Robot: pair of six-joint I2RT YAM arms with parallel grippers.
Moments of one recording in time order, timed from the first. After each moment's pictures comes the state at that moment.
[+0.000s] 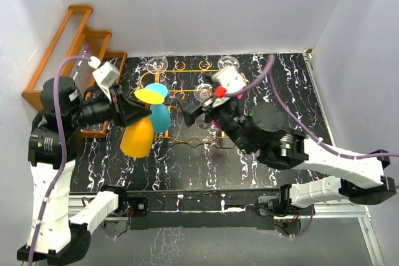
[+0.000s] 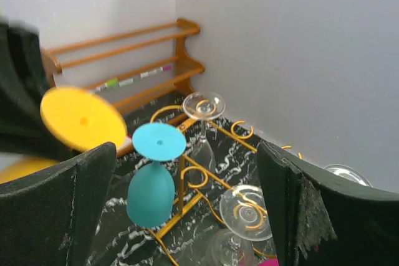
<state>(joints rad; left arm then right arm) -0.14 0.94 1.56 -0.93 0.91 -0.05 1.36 1.21 1.47 -0.02 0.66 -0.26</state>
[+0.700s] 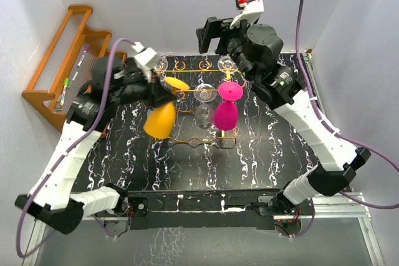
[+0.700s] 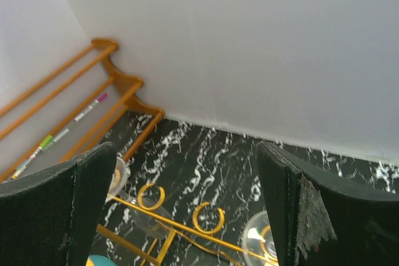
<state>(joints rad) -0.34 1.09 1.42 -0.71 0.68 -0.07 0.78 1.48 1.92 -0.30 0.40 0.13</state>
